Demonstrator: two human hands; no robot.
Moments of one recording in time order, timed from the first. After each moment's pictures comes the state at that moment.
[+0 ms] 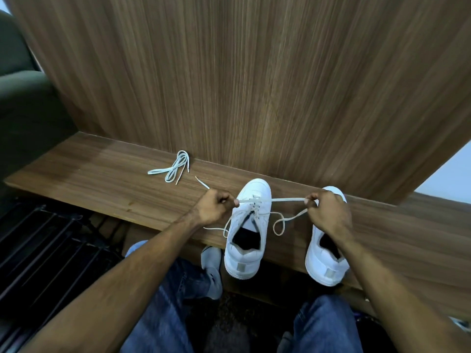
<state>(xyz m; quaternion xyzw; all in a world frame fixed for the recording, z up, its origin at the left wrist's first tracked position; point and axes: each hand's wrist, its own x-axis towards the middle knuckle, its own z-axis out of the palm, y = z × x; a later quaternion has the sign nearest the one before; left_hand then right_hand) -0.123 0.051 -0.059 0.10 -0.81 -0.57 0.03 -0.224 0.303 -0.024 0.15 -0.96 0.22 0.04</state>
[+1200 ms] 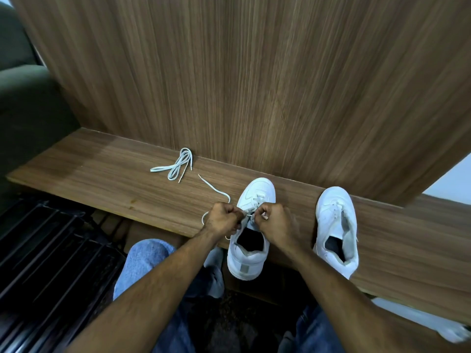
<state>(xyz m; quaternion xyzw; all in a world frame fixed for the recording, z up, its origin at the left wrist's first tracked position) -0.126 0.080 -0.092 0.31 -0.68 -0.67 0.00 -0.177 0.222 -0.061 0.21 -0.94 0.26 -0.06</state>
